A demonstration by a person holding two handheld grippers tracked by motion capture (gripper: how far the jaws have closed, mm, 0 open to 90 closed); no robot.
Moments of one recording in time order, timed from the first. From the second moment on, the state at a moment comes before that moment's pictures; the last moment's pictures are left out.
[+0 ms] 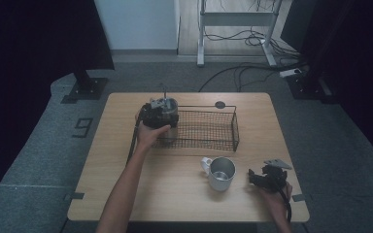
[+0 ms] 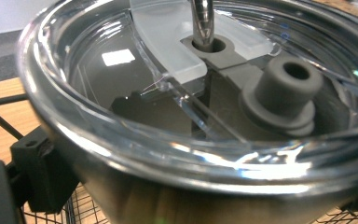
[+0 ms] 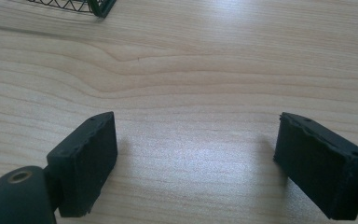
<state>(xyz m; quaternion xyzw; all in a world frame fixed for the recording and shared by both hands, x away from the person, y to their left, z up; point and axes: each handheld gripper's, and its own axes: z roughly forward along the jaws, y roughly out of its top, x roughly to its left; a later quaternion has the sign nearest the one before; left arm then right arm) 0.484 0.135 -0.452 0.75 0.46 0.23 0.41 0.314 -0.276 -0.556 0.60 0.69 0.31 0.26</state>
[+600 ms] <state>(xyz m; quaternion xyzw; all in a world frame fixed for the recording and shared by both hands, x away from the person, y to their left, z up) 0.486 0.130 -0.461 0.75 0.46 0.23 0.40 0.313 -0.276 -0.556 0.60 0.69 0.31 0.26</state>
